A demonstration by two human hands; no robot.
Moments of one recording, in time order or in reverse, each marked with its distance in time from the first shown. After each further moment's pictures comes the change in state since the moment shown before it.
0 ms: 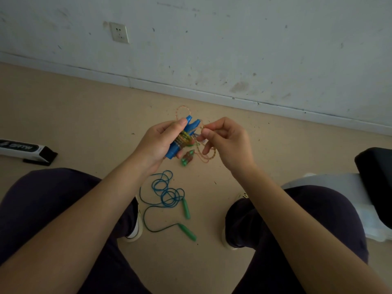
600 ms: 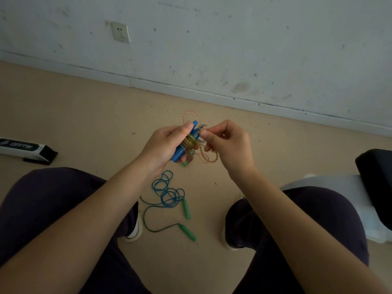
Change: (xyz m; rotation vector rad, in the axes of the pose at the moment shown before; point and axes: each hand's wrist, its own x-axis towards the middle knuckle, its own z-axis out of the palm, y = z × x) left_hand -0.001 -0.004 0.006 0.076 0.008 -0.016; right_hand -0.005 -0.003 0.005 -0.001 0.094 0.025
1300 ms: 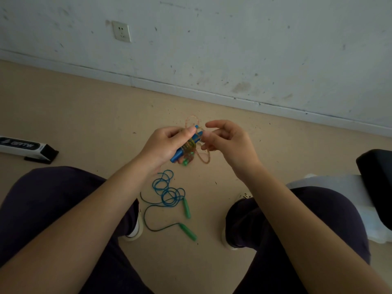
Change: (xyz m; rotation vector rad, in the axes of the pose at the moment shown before) left_hand 0.000 0.000 -0.004 0.186 0.009 0.035; right_hand 0.006 0.003 -0.010 -0.049 -0.143 0.063
